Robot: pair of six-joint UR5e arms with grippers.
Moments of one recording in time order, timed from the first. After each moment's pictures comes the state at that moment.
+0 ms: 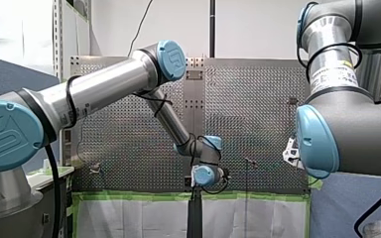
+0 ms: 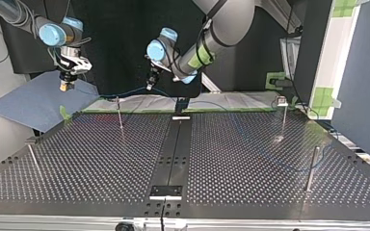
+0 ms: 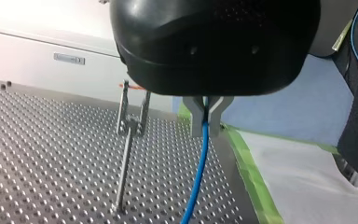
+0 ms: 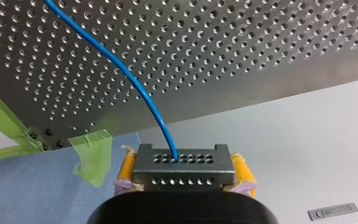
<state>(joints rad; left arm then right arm) -0.77 -2.65 -1.34 -2.52 -1.86 -1.65 1.54 -0.82 1.95 -1.09 1.47 1.84</state>
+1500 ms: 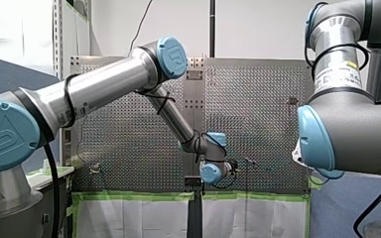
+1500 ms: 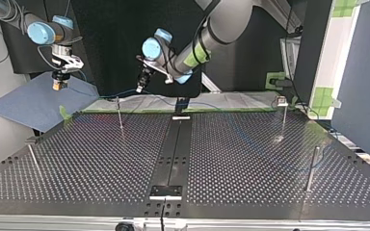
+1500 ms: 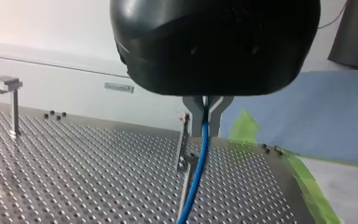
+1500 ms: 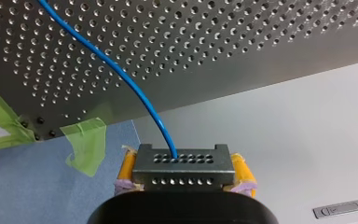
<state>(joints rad) -0.79 -2.65 -1.29 -2.43 -1.83 -1.70 1.46 -0.82 1.94 -1.08 1.35 1.85</state>
